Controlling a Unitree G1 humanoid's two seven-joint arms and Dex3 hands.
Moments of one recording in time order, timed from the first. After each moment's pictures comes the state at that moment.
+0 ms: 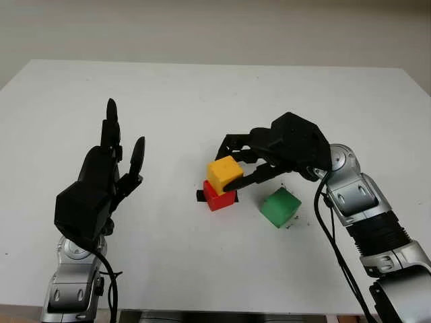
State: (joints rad) left arm -0.07 0.21 0.12 -0.21 0.05 0.09 -0.05; right arm -0.67 -0.45 0.27 0.22 -0.19 0.33 0.72
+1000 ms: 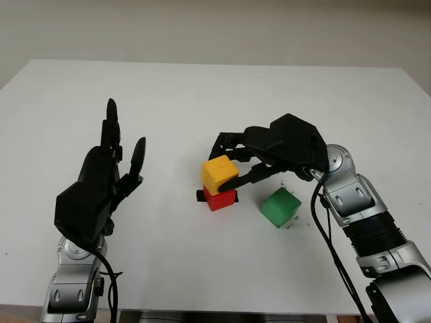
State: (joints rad) left arm -0.07 0.21 0.12 -0.21 0.05 0.09 -0.05; right arm -0.67 -0.43 0.27 0.24 -0.18 0.27 0.72
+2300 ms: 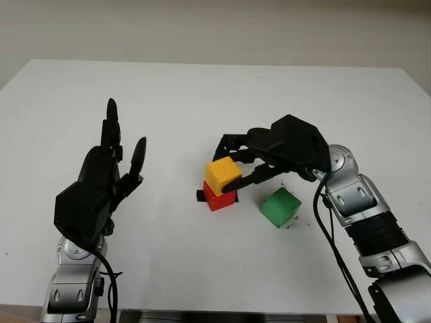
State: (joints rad) left arm -0.07 0.21 0.12 -0.21 0.05 0.09 -0.06; right arm -0.67 -0.44 0.27 0.25 -0.19 0.26 0.72
